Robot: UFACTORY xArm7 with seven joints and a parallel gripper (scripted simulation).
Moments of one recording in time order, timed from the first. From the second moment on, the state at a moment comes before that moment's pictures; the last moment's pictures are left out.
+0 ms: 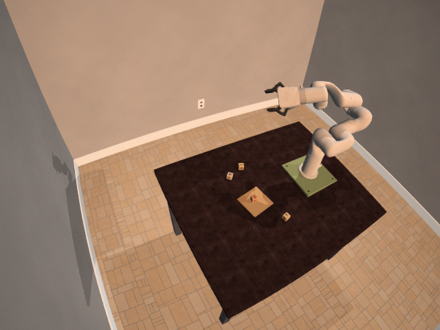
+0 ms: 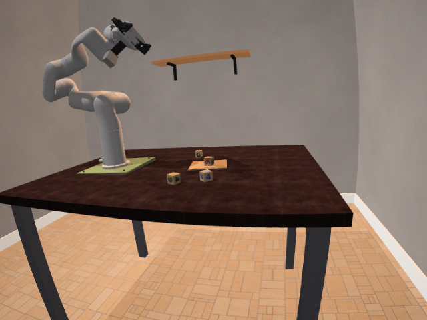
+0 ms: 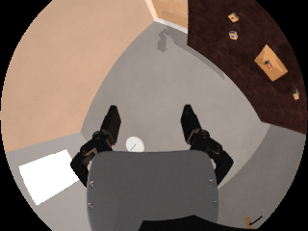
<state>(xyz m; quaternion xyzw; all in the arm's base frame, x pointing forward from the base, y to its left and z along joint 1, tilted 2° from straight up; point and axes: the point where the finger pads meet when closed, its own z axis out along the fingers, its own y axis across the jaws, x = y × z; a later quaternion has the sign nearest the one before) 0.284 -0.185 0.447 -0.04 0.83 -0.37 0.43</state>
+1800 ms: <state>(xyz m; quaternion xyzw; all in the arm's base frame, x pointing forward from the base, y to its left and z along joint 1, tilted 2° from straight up) 0.362 -0.088 0.388 -0.38 0.74 -0.47 0.28</state>
